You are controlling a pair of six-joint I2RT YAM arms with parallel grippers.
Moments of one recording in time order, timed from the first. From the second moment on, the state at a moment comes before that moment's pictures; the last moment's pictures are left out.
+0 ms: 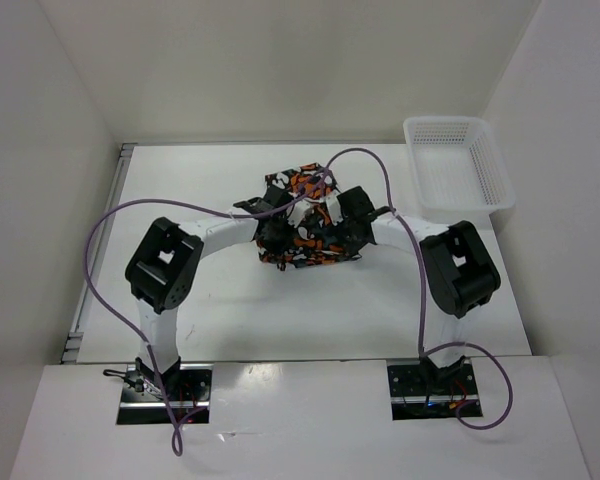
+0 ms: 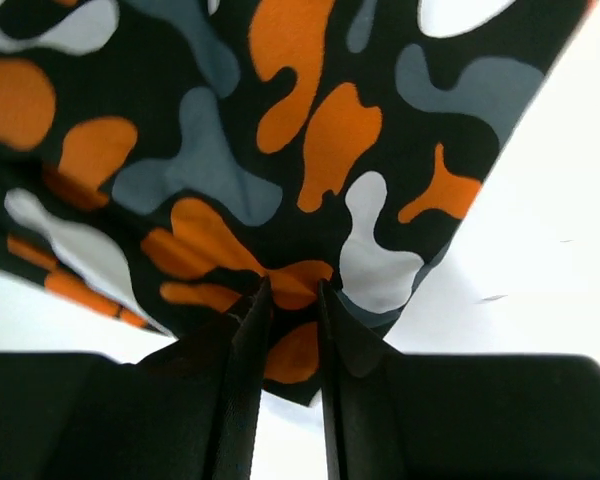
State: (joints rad) left arm -0.57 1.98 1.36 -0.45 0.08 0.07; right arm 0.44 1.82 1.10 -0.32 0.02 -0.23
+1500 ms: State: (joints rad) left arm -0.36 1.90 1.28 -0.60 0.18 0.07; right arm 0.34 2.19 1.64 -0.32 -0.06 -0.06
